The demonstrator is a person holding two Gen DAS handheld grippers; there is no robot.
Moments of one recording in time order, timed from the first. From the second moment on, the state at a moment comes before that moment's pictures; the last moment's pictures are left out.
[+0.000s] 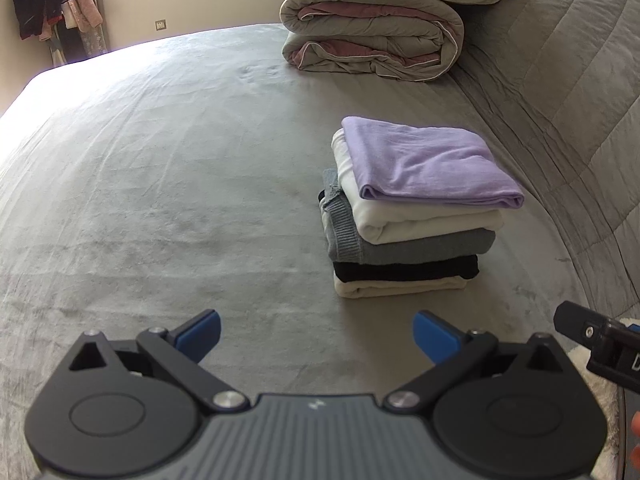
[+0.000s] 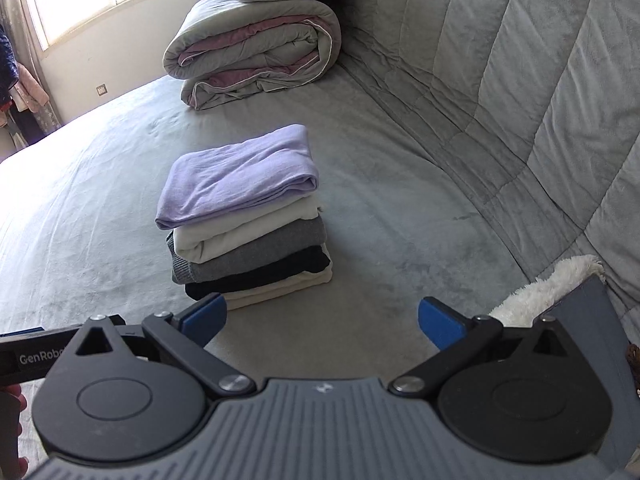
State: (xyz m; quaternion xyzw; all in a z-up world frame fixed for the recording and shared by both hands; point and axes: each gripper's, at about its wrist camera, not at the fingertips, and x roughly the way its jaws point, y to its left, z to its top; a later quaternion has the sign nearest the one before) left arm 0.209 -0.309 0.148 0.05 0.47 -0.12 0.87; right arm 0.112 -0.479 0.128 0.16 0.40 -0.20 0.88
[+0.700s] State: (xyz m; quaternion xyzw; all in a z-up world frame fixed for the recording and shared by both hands) left arm 0.208 -0.299 0.156 0.05 0.47 -0.11 0.88; right arm 0.105 -0.491 0.135 0.18 0.40 -0.21 0.87
